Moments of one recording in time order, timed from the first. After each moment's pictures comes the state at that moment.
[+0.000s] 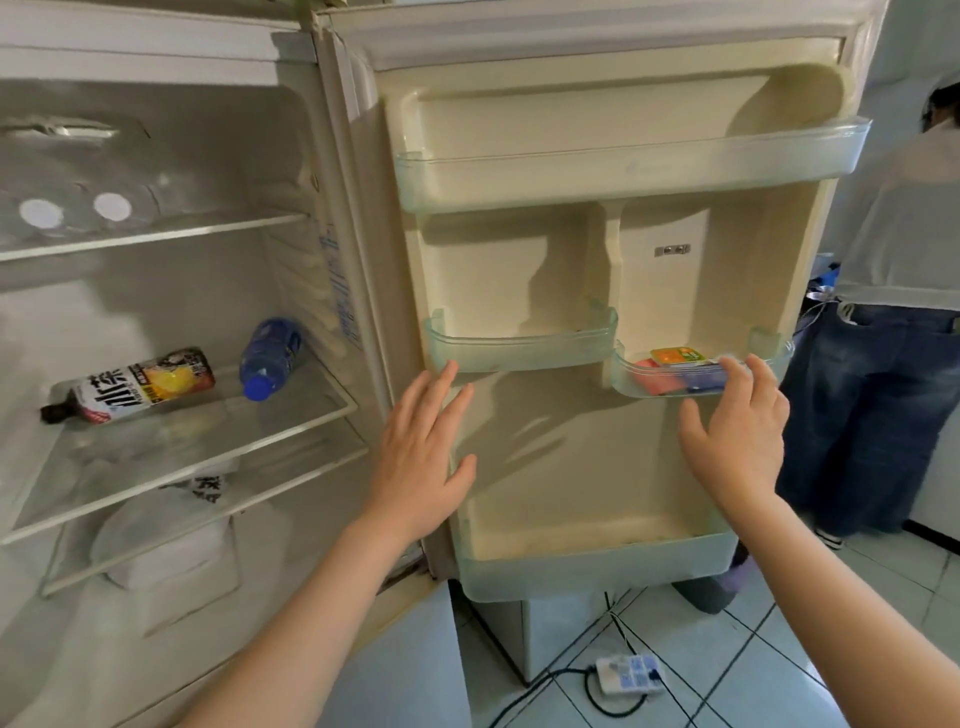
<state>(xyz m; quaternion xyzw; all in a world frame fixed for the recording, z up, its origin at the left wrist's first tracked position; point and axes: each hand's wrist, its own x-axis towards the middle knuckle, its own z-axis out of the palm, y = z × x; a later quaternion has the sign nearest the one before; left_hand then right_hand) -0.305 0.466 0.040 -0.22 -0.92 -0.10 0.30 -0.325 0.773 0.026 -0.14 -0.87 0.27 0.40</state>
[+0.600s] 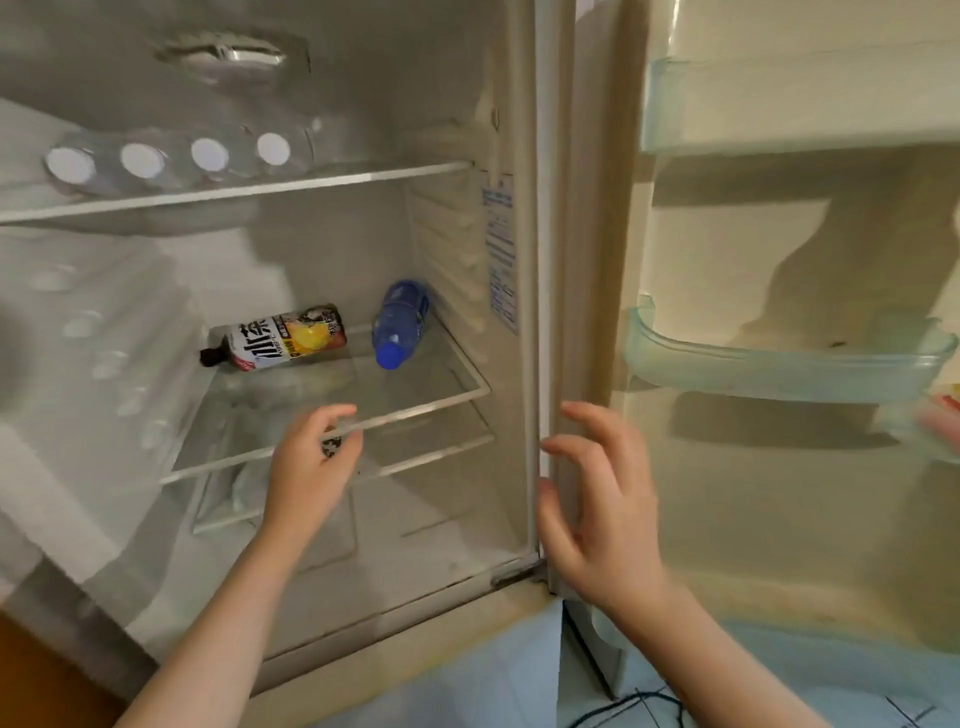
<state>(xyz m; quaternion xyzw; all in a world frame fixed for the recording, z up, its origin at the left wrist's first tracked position) -0.325 0.238 0.010 0.10 -0.87 -0.37 0.32 -0.326 0.514 0.013 0.33 -0.74 0.40 0.43</state>
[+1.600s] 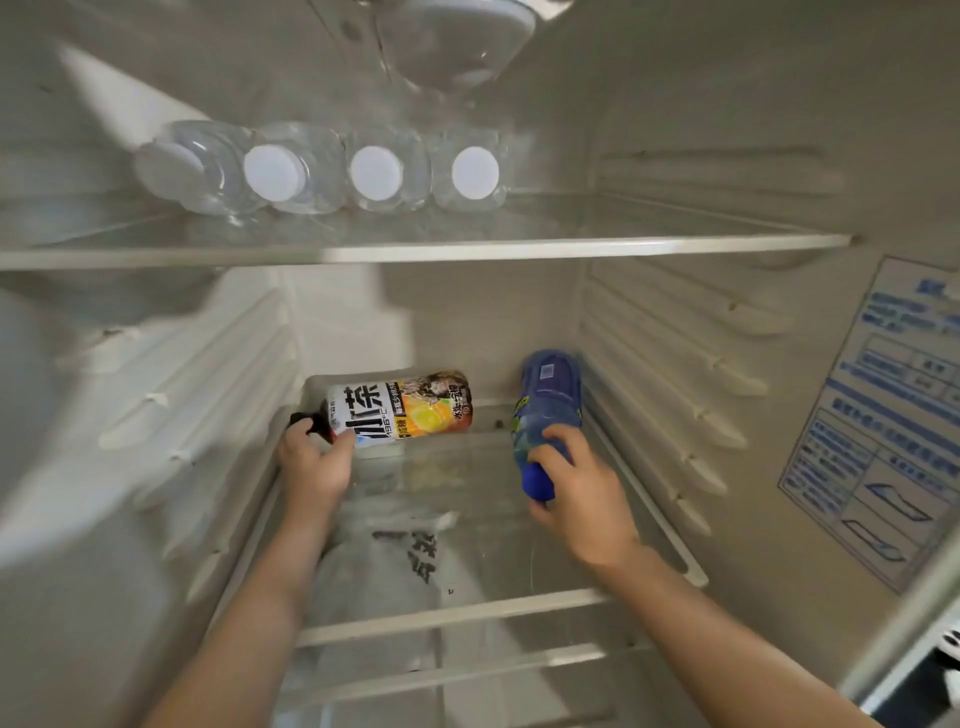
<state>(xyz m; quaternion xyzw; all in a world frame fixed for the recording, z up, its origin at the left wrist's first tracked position) -0.501 -0.006 0.000 0.38 -0.70 -0.47 0.38 -0.582 0.254 -0.005 0.38 -0.86 0.23 0.24</state>
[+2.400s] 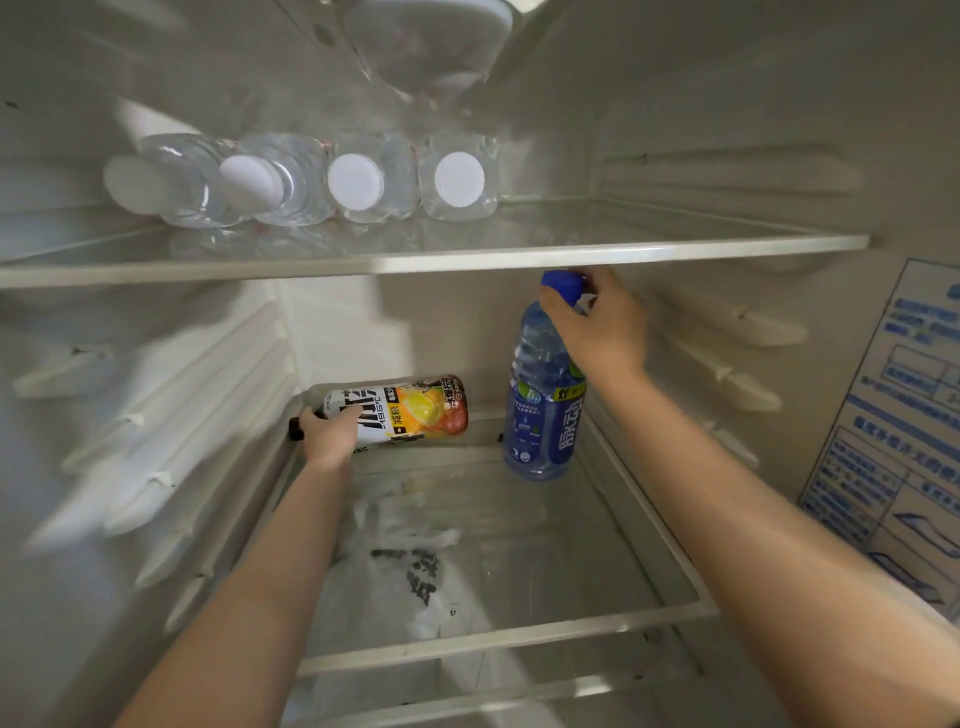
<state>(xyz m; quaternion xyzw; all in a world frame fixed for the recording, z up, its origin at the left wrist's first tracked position) -0.568 -0.039 0.012 0.43 -0.57 -0.62 0.32 -0.664 0.219 0.130 0.23 -0.77 0.53 0.26</state>
